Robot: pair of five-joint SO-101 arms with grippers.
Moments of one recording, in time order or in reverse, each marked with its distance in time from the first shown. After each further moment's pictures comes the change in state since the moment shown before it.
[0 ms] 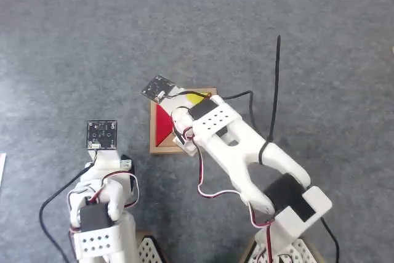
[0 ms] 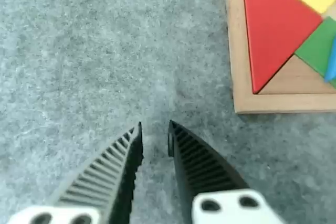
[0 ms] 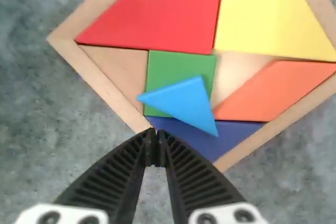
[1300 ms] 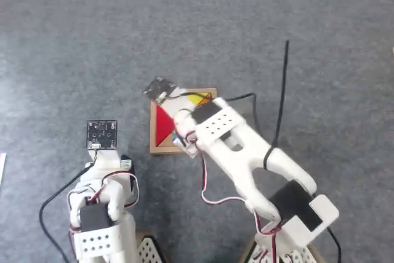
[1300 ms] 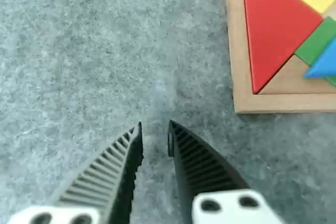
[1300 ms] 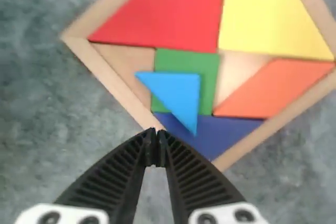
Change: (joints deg) left arm 0.0 0.0 0.0 0.0 0.0; right arm -1.1 -4.1 3.0 -1.1 -0.4
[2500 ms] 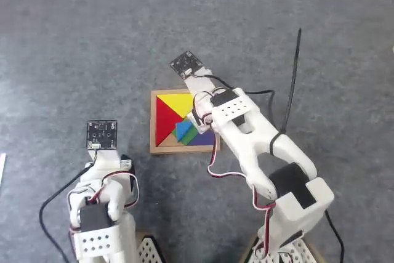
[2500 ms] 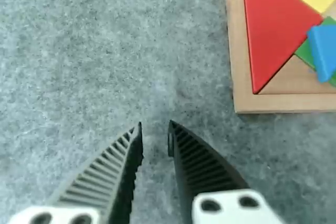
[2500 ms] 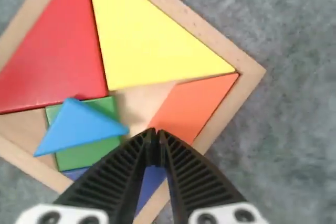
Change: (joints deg) left arm 0.0 0.0 0.0 0.0 0.0; right arm 10.5 7.2 -2.0 -13.2 -3.9
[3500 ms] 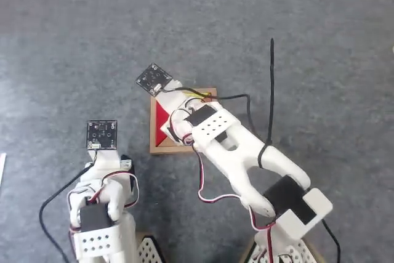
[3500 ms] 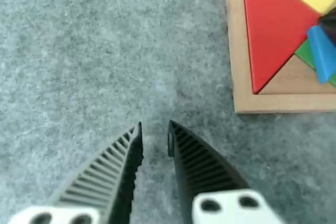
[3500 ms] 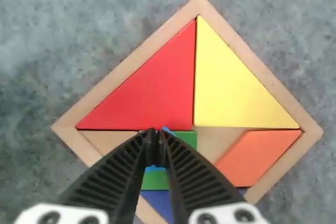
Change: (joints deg) left arm 0.0 0.0 0.0 0.0 0.0; right arm -10.6 -4.0 3.1 -5.2 0.0
